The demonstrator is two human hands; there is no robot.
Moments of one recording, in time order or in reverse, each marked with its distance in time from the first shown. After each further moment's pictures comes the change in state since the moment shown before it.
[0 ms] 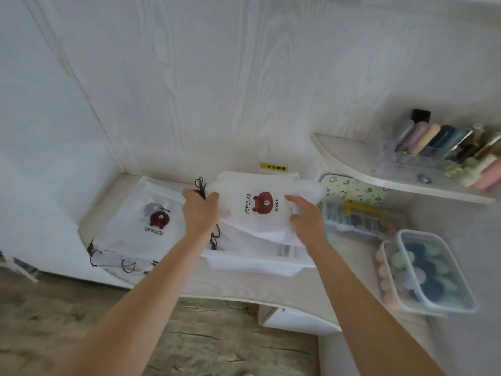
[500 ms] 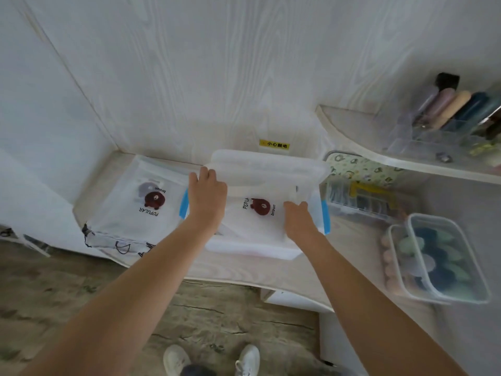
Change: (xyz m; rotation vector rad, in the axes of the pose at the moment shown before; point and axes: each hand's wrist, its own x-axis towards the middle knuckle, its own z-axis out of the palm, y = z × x) left_hand 0.004 -0.016 0.029 1.577 -0.092 0.655; right_hand 0.013 0.037 0.019 -0.905 -0.327 0.090
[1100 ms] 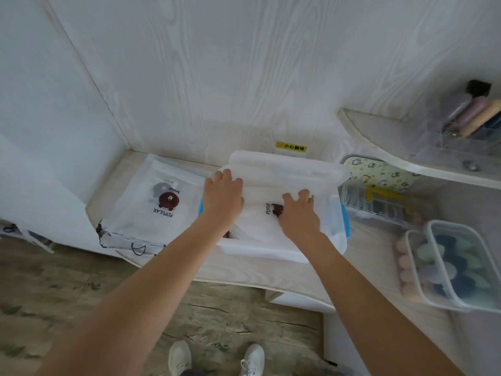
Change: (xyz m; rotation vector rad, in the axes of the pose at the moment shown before) left_hand 0.011 -0.017 0.012 -0.319 0.024 0.053; right_hand -0.015 -0.050 -0.007 -0.047 0.127 -0.066
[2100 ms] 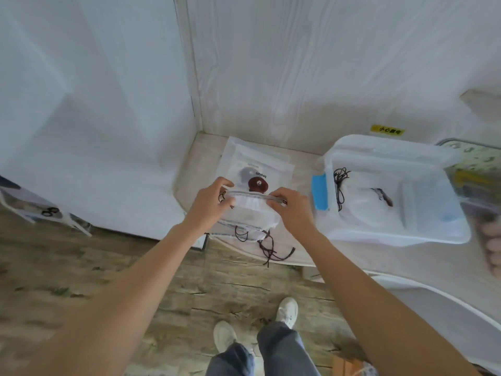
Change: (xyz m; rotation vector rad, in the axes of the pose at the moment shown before) left_hand -0.063 -0.279 0.065 -0.872 -0.125 -0.076; right_hand -0.012 -0.222 0.104 0.634 0.076 -0.113
